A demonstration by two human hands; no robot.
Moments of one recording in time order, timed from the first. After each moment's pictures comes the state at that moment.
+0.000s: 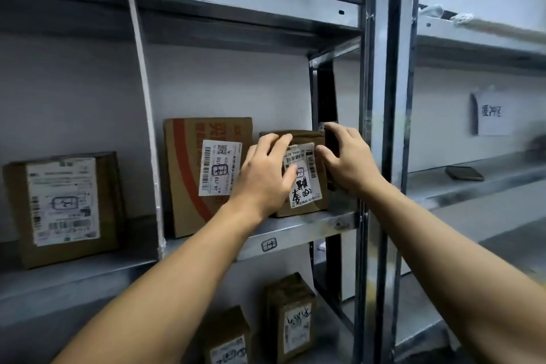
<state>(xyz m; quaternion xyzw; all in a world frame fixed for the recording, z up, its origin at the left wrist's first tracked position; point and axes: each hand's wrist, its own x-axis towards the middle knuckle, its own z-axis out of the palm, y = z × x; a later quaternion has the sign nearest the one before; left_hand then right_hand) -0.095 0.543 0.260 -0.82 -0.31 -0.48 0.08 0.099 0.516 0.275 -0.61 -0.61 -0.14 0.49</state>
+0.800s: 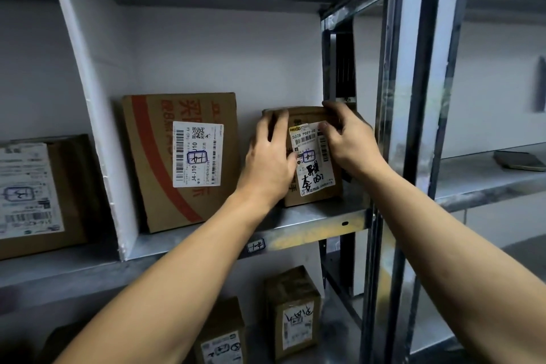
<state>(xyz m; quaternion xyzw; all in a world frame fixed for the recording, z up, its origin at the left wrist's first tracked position) -0.043 0.585 0.247 -0.78 -0.40 -0.47 0.05 0.123 0.572 0.272 -0.55 -0.62 -0.02 0.55</state>
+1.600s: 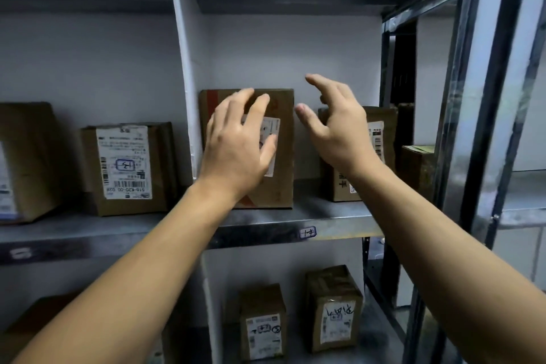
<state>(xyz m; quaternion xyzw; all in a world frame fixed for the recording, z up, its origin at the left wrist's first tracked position) -0.173 0.542 0.267 -0.71 -0.41 -0.49 0.30 0.007 0.543 0.291 -0.41 -0.71 -0.10 0.57</state>
